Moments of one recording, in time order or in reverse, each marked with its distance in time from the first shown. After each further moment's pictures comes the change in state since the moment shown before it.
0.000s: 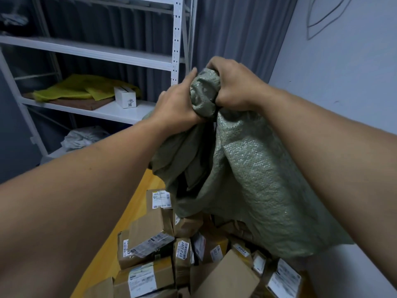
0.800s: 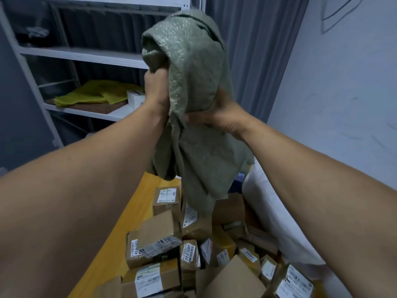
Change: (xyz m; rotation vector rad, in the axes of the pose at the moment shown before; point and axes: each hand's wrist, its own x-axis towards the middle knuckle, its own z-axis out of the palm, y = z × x) left_hand 0.017 0.029 -0.033 -0.903 0.364 -0.513; right_hand -0.010 0.018 0.061 0.769 -0.030 0.054
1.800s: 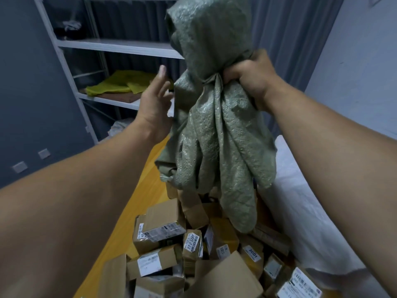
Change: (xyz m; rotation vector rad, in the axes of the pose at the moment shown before) left_hand -0.024 -0.059 -0.017 -0.100 -0.110 -0.227; right_hand 0.023 0.011 -0.047 0.281 0.215 0.038
